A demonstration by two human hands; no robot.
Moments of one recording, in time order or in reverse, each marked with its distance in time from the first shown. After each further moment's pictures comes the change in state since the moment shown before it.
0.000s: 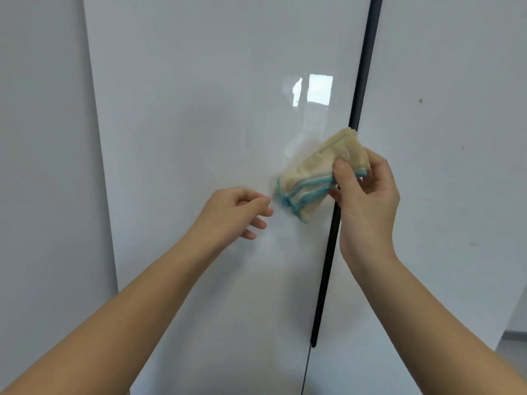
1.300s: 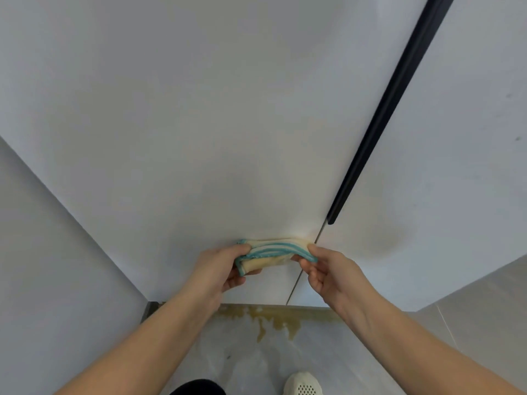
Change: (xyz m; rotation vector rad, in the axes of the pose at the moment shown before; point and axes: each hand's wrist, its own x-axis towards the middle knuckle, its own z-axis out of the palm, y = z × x) left_hand -0.087 -0.305 0.091 -0.387 0.083 -0.975; right_hand -0.171 0.244 -0.153 -0.085 0.183 1.461
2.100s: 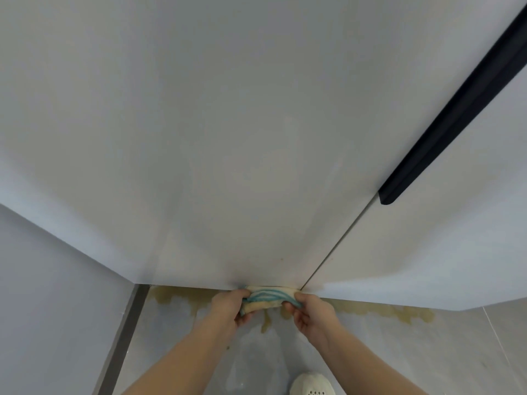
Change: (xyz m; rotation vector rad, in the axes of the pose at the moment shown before) left_hand 0.157 -0.190 -0.014 -0.042 0.266 -0.426; right_hand 0.178 0.160 -0.064 -0.066 0.229 0.317
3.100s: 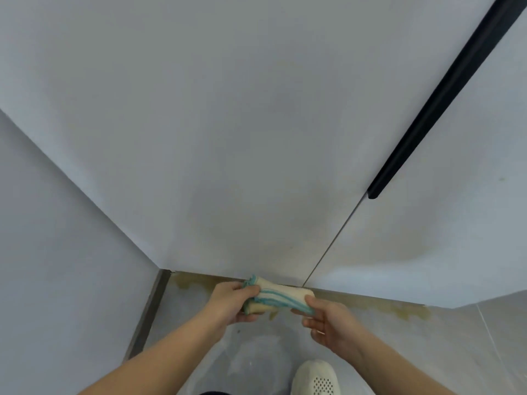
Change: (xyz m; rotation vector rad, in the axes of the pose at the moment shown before) left_hand -0.099 0.010 -0.044 0.179 -0.182 0.207; right_hand -0.082 -0.003 -0.032 -0.283 -0.243 -0.013
